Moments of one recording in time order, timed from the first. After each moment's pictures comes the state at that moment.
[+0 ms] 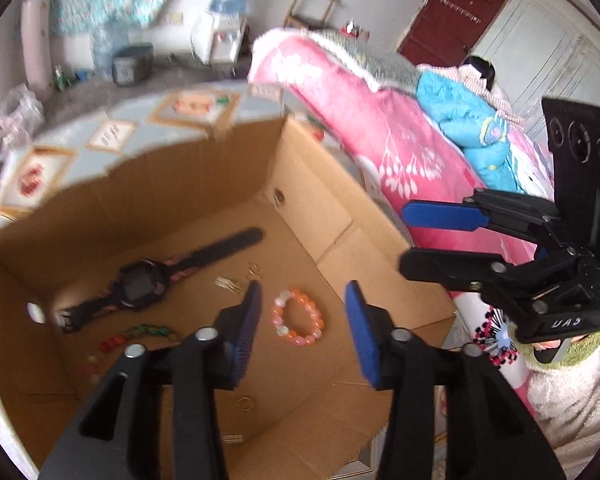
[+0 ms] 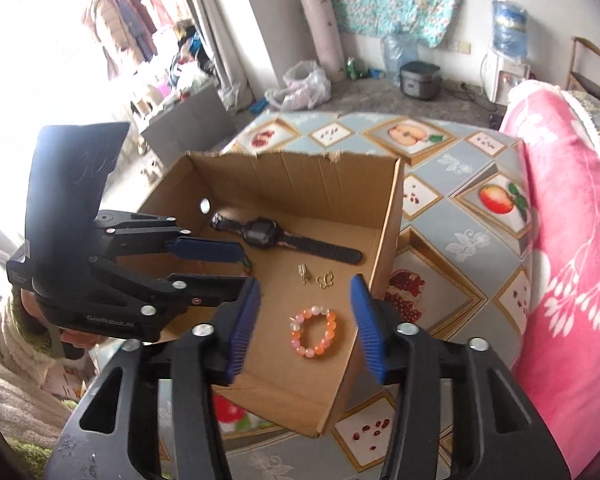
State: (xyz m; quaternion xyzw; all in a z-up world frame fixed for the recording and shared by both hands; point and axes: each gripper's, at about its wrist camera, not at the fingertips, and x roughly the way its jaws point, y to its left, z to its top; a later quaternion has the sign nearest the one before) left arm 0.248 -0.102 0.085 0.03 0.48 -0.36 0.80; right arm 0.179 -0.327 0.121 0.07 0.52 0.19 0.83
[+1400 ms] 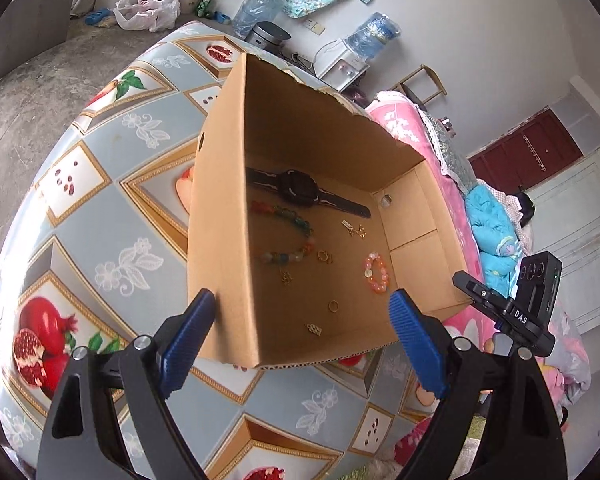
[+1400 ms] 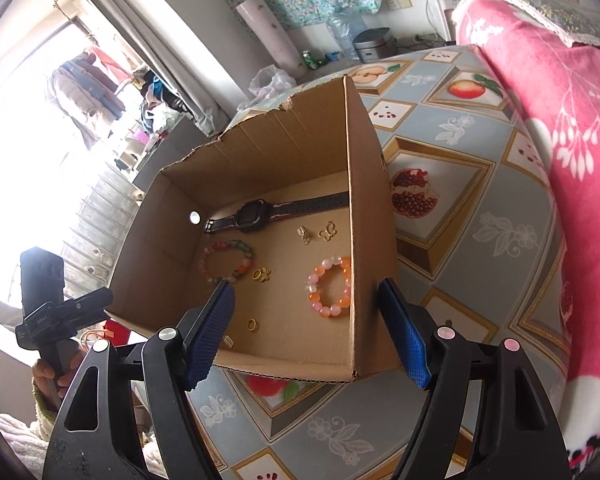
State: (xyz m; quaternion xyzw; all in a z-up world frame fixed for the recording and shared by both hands) left arm 0.148 0.081 0.051 -0.22 0.51 -0.22 0.80; right arm 0.120 -0.342 0.071 0.21 0.54 0.14 0.80
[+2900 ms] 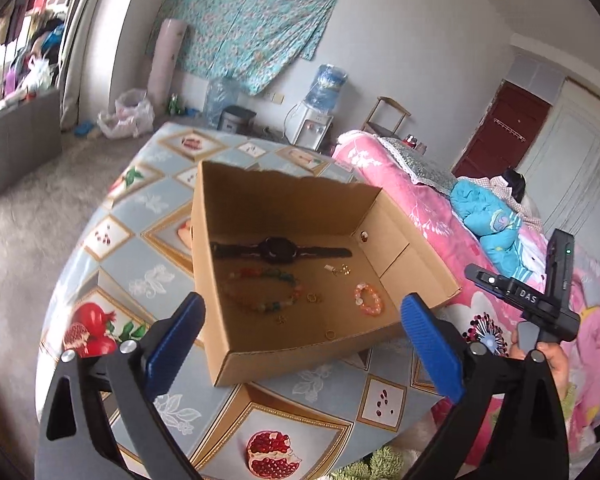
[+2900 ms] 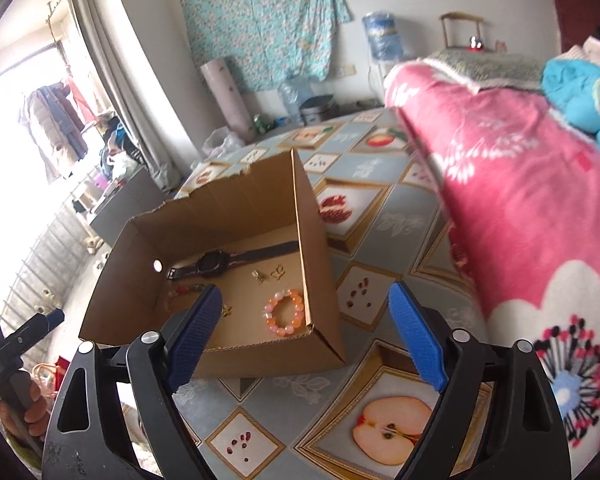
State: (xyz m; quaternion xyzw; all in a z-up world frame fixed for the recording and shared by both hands) left arm 0.039 0.066 0.104 -0.11 0.35 -0.23 0.90; right arm 0.014 -0.348 0.129 0.16 0.44 0.01 0.88
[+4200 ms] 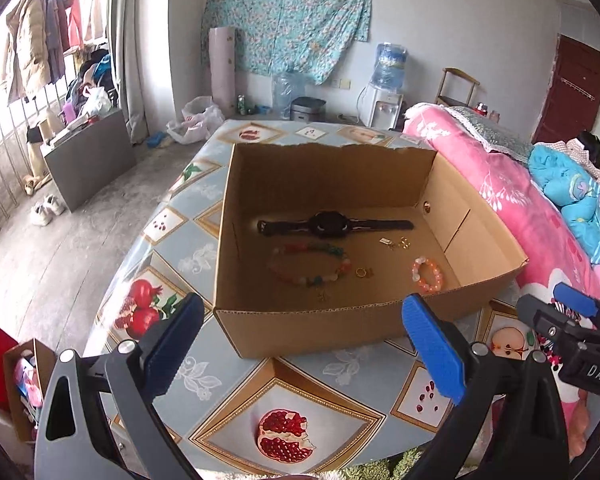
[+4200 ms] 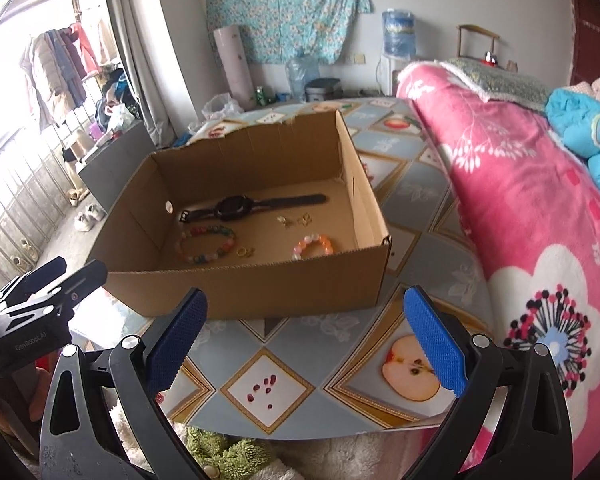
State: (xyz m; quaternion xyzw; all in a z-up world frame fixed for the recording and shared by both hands) left arm 0.020 0.004 0.090 -0.01 0.39 -0.07 0.92; right arm -0.015 -0.286 0.127 0.08 0.49 0.01 0.87
